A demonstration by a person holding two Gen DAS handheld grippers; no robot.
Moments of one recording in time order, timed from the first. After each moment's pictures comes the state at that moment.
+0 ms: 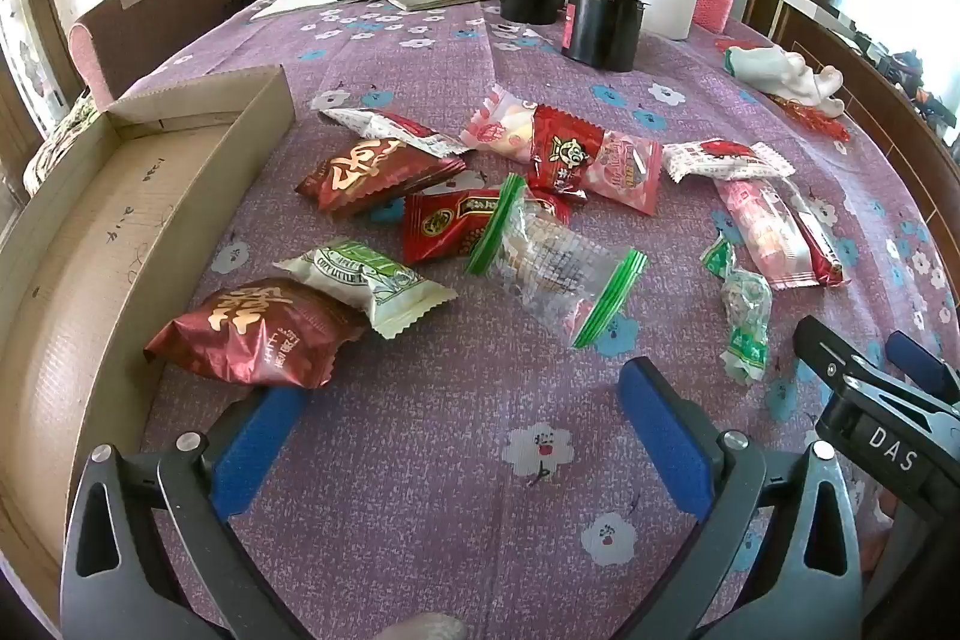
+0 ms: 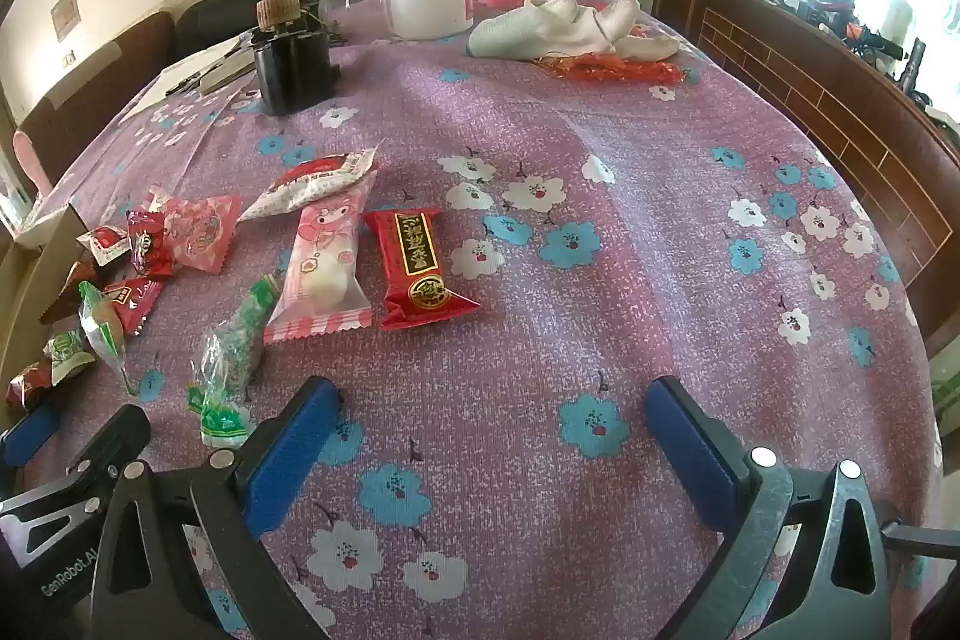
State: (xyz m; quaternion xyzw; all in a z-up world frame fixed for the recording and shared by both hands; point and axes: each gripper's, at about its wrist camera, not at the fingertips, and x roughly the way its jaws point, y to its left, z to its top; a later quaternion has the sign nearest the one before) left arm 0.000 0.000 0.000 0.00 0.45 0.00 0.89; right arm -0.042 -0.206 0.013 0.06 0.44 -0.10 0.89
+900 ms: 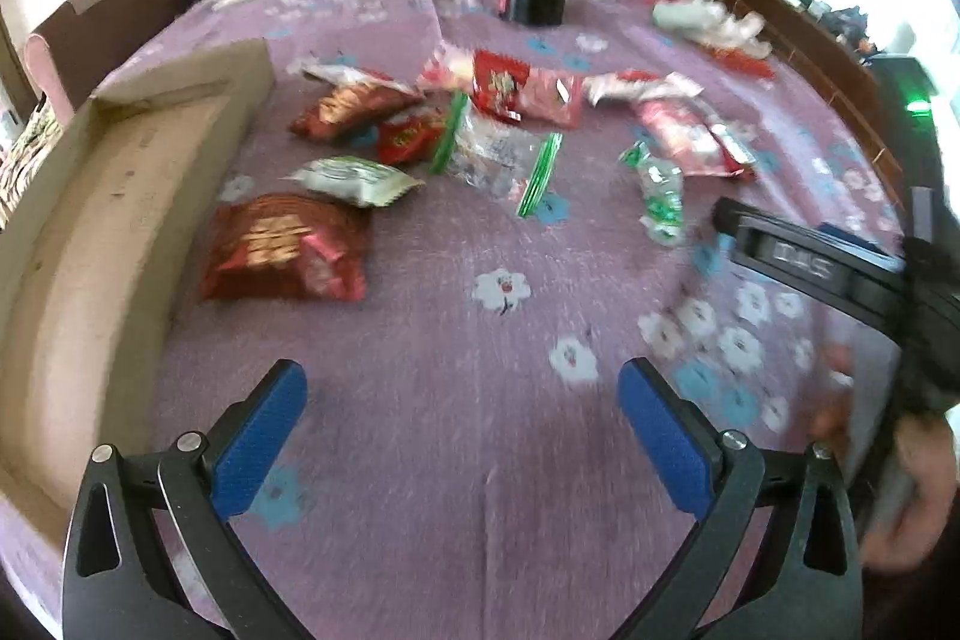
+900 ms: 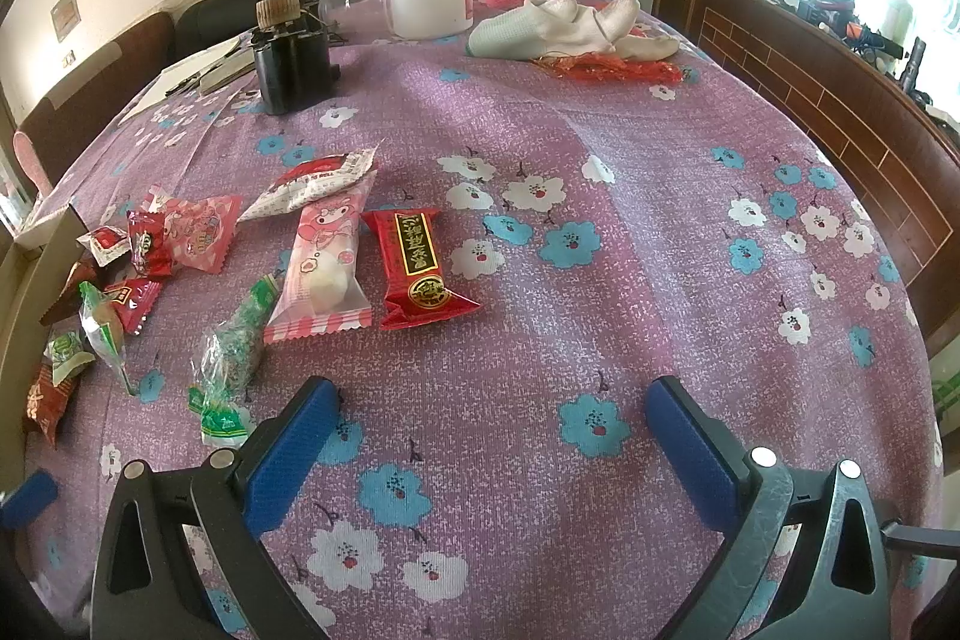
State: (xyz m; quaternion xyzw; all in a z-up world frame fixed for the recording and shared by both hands) left arm -0.059 0.017 0.022 0.01 0.47 -0.08 0.88; right arm -0.042 -0.207 0.013 0.05 0.44 -0.10 0.89
